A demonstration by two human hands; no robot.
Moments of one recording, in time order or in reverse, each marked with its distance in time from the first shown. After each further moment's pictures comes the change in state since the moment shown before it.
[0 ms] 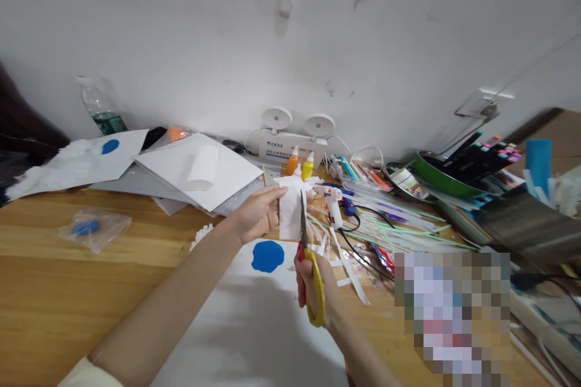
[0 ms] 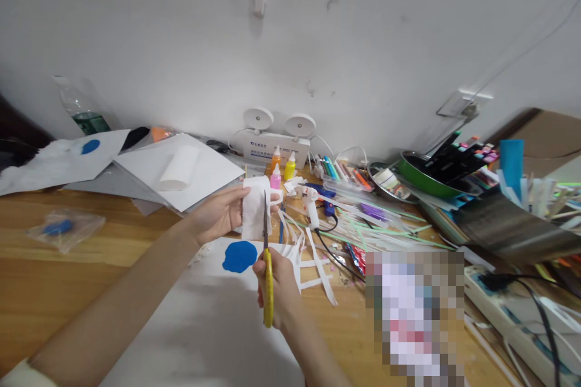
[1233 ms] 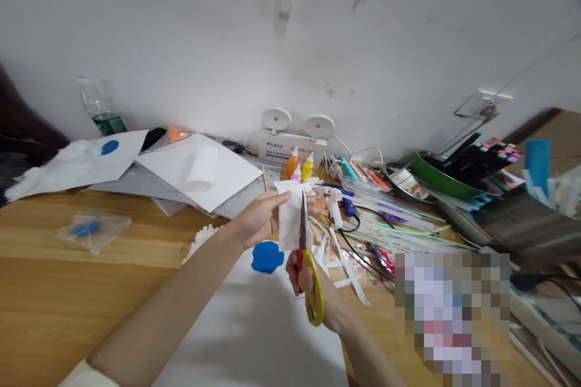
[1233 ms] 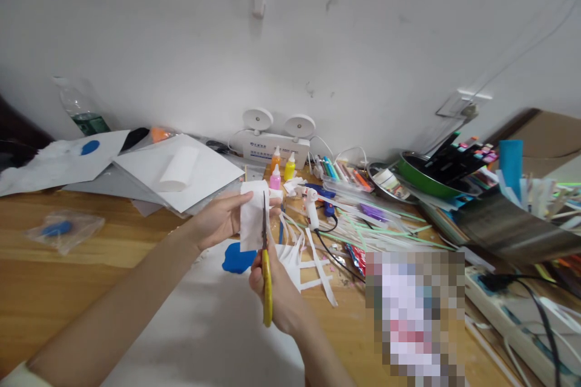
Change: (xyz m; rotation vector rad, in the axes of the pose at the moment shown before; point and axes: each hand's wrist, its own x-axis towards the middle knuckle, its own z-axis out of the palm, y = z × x) left_hand -0.004 -0.003 0.005 0.006 0.033 -0.043; right_hand 0.000 0.010 -0.008 0.012 -0.181 -0.159
